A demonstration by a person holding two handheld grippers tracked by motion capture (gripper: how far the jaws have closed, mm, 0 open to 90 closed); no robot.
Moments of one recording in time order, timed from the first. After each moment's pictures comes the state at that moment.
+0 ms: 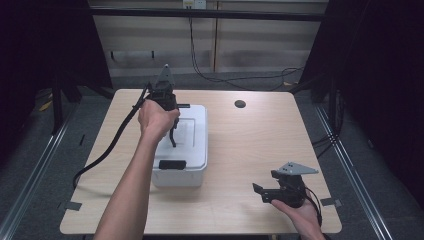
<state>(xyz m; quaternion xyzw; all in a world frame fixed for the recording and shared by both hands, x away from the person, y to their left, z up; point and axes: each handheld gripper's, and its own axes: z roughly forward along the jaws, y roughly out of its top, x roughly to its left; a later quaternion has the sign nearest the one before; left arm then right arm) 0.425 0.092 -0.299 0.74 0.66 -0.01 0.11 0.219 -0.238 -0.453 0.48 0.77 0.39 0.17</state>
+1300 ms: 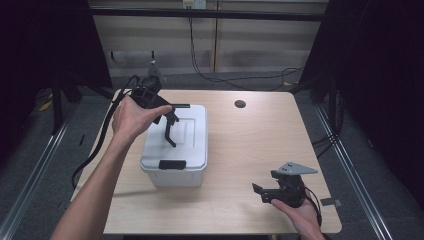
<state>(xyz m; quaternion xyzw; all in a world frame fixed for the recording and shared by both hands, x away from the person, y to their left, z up) 0.416 0.135 -0.284 0.83 0.53 -0.01 0.18 0.219 -0.237 -0.453 0.48 0.77 0.39 0.17</state>
